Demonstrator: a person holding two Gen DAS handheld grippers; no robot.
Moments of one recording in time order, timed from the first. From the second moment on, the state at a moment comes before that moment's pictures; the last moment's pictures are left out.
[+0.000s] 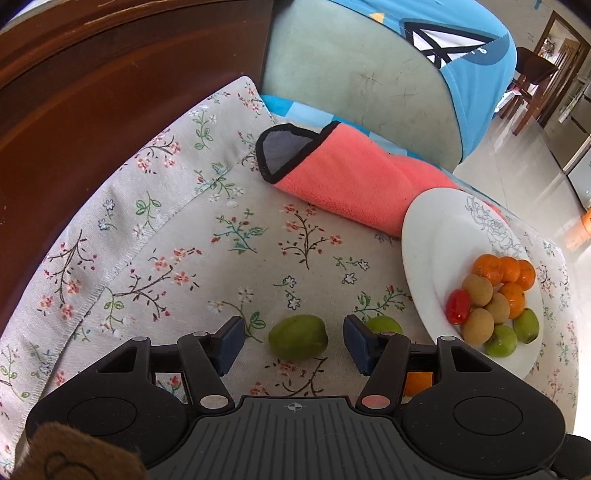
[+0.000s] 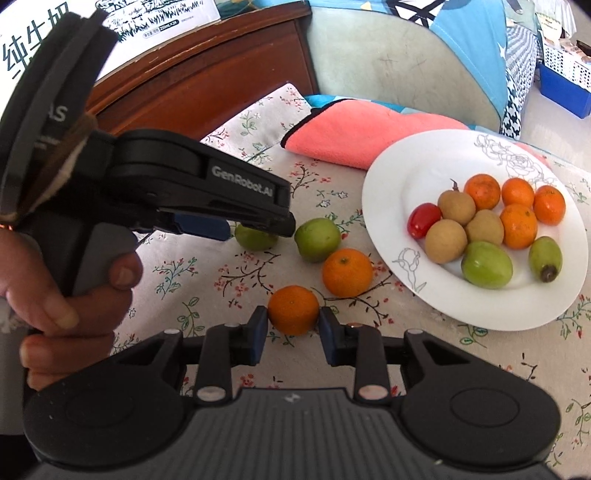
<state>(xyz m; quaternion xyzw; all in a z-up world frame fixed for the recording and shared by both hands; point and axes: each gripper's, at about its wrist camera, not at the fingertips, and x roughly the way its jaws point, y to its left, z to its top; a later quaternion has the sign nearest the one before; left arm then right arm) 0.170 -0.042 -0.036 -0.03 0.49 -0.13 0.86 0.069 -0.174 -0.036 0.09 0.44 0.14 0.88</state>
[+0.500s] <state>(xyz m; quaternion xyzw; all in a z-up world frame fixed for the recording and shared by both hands) 0.161 -0.043 -0.033 0.00 0.47 -0.14 0.87 0.070 -0.177 -0.035 0.11 0.44 0.14 0.88</state>
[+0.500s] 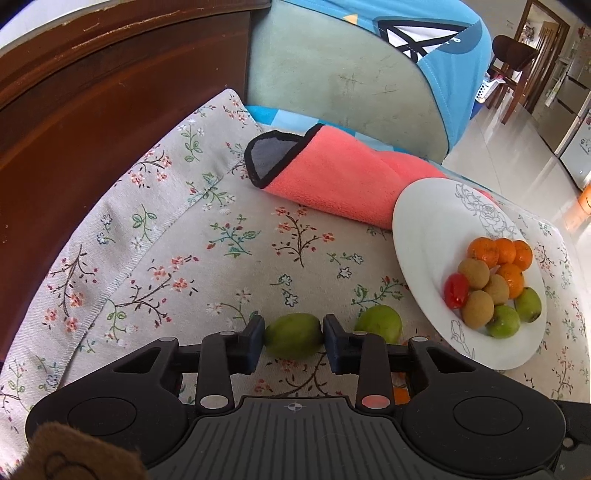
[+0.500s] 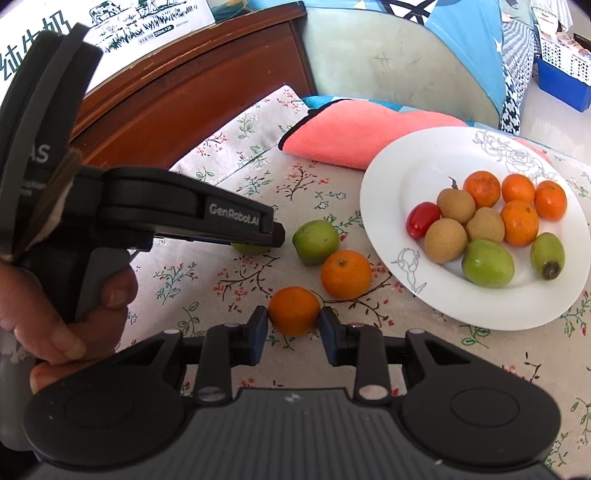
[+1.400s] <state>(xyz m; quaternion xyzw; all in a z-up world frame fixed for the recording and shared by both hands) 0.137 -0.051 0.021 0.06 0.38 -0.17 0.91 0.056 -0.224 0.032 0.08 0.35 0.14 0.92</state>
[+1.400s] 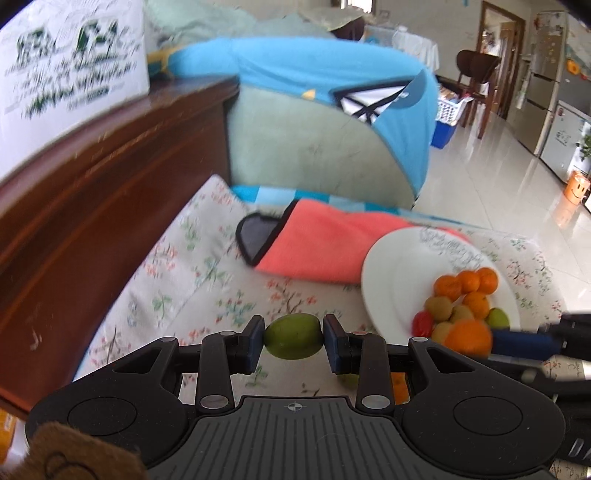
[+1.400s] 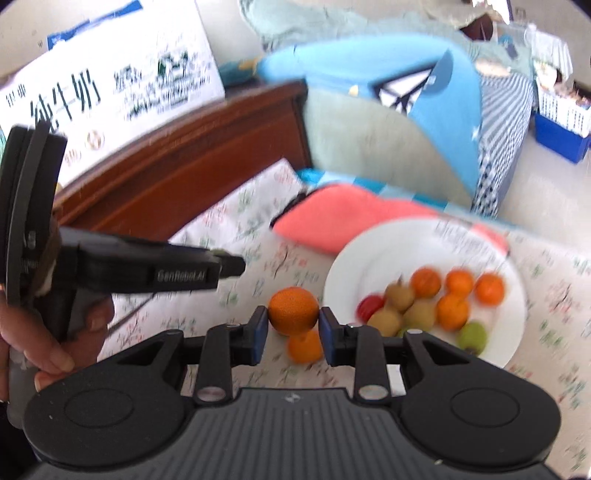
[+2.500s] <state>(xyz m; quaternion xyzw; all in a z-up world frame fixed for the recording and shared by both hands) 0.138 -0.130 0.026 0.09 0.35 -0.20 0.91 0.108 -0.319 0.033 0.13 0.32 0.04 0.94</state>
